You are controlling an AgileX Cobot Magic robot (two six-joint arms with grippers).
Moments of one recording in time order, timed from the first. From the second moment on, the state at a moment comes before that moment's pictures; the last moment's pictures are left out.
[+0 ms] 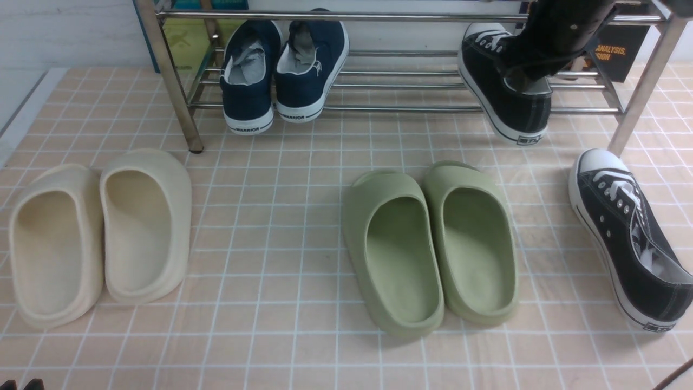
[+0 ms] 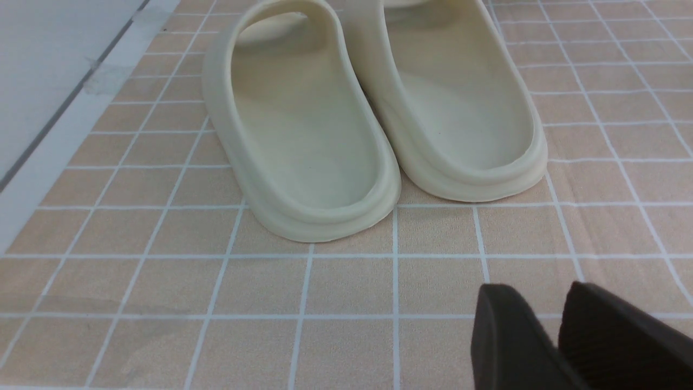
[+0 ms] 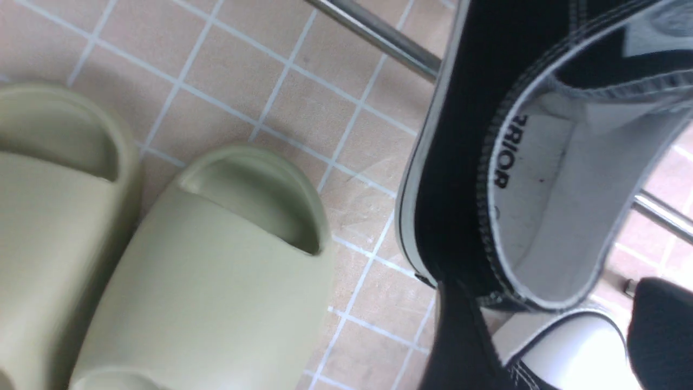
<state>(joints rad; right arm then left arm) 0.26 2.10 -2.23 -0.08 1.24 -0.16 -0.02 -0.01 0.02 0.15 0.37 -0.07</state>
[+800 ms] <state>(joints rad) 0.24 2.05 -1.79 -0.11 0.83 0.02 -0.02 -0.01 0.02 0.15 0.37 -0.07</state>
